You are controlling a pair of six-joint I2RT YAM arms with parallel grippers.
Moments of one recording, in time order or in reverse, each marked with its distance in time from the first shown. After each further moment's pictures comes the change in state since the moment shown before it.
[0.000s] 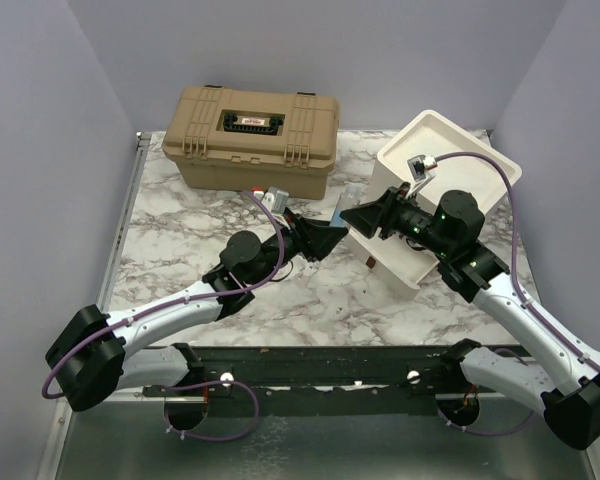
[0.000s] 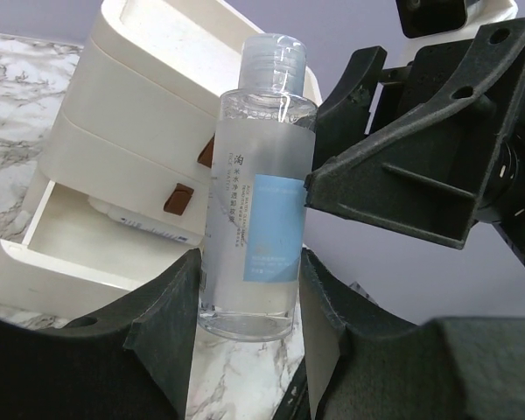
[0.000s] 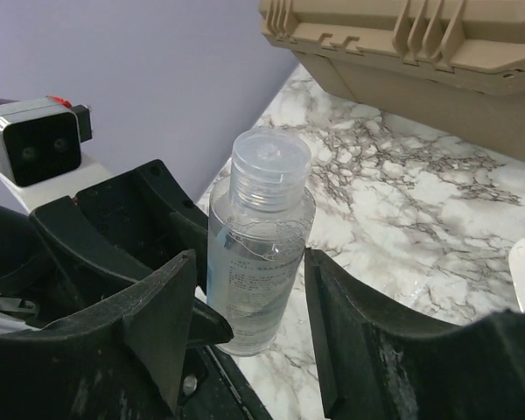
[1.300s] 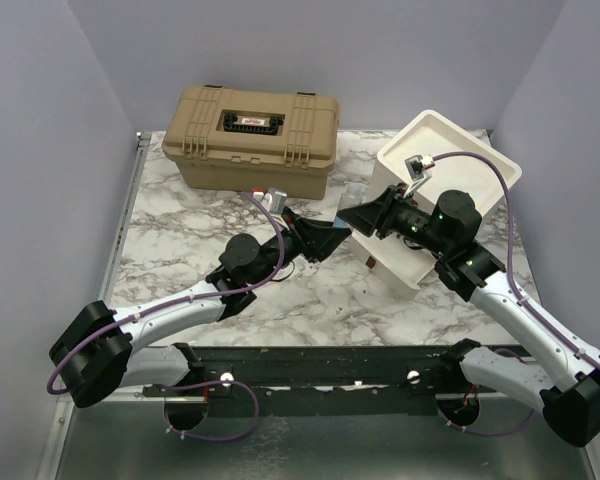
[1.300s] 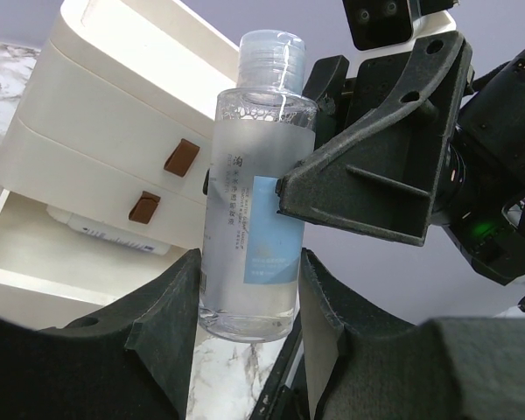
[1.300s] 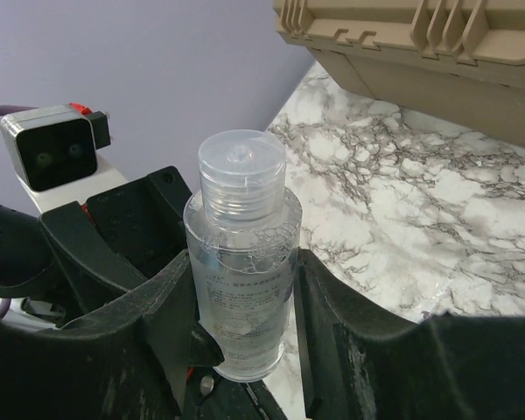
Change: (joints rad) left arm 0.000 0.029 -0.021 0.119 0.037 -0.064; right arm 0.000 0.018 -0.013 0.056 -0.035 0.050
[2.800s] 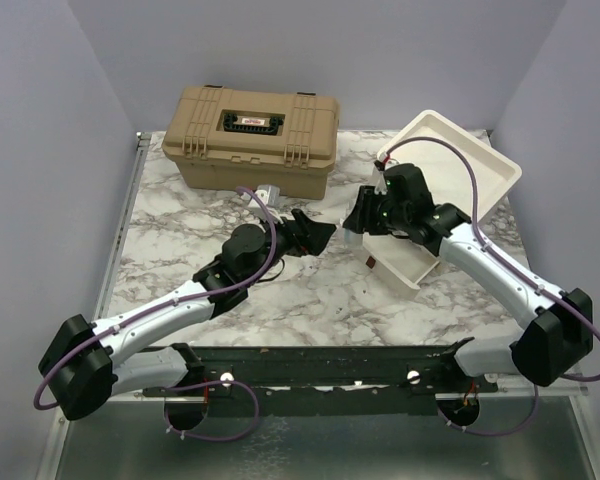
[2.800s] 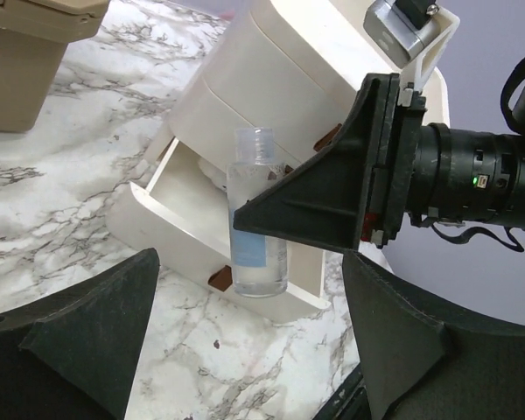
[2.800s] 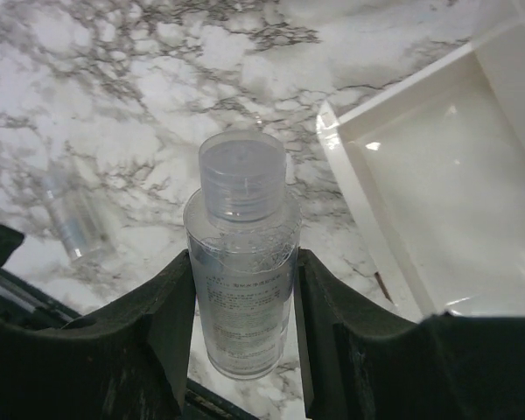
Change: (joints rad) left arm 0.027 -0.086 0.063 -0.432 -0.231 0.057; right arm 0.000 0.334 0.269 -0.561 0.270 -0.174
